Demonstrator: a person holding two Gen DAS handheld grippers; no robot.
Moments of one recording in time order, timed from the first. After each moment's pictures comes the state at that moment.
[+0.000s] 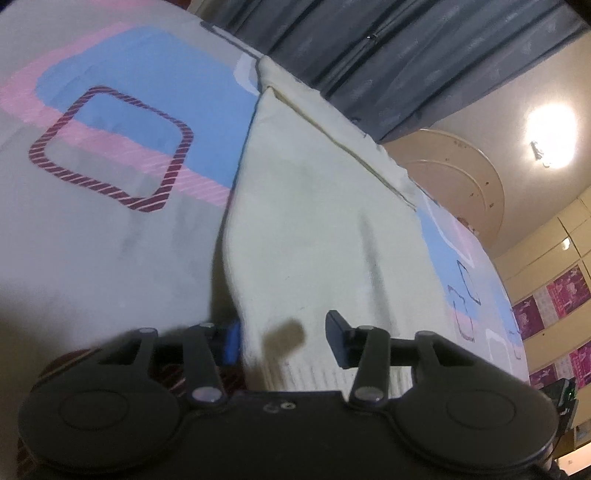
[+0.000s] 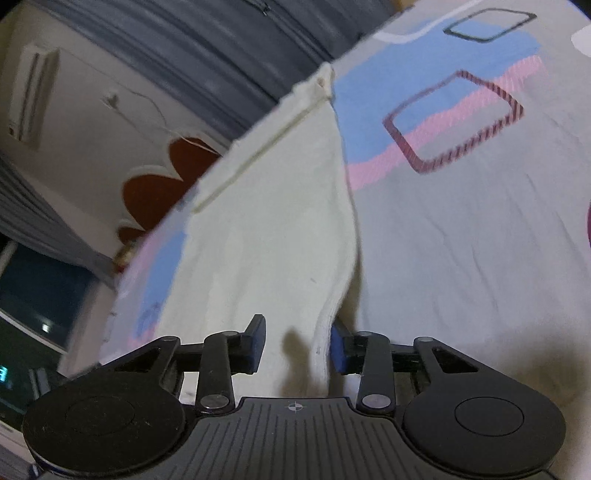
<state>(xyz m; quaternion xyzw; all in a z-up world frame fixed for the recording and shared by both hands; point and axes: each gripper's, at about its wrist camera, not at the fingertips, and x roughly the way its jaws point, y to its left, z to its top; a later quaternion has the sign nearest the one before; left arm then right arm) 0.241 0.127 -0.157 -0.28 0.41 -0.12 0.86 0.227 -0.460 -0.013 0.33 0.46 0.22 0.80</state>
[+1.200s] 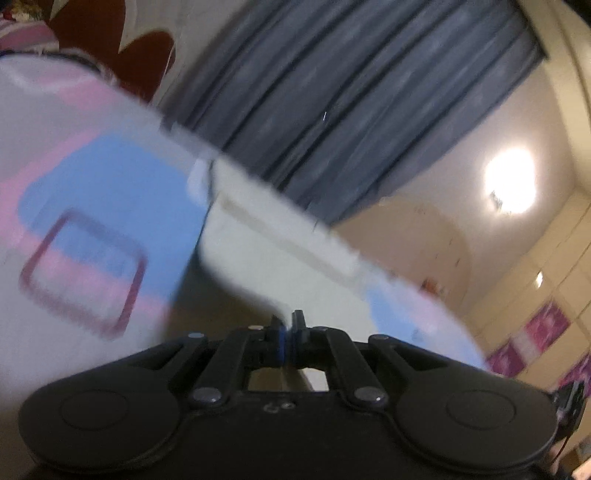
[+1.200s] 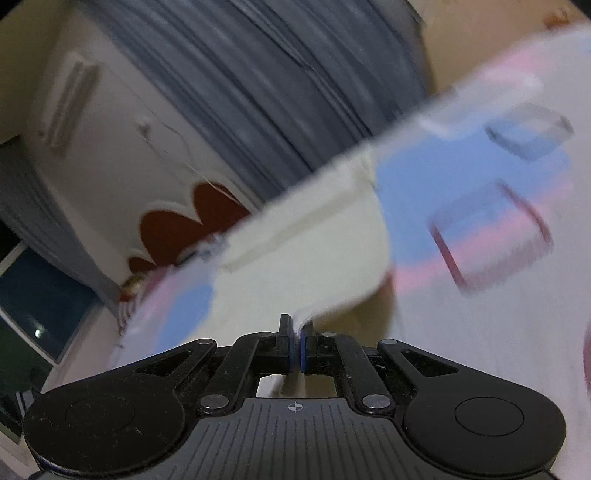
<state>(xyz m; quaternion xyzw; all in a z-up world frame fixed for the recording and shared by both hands) 0.231 0.137 -0.078 -0.30 0.26 -0.13 0.91 0.239 -0.444 0.072 0.30 0.31 0.24 0.87</state>
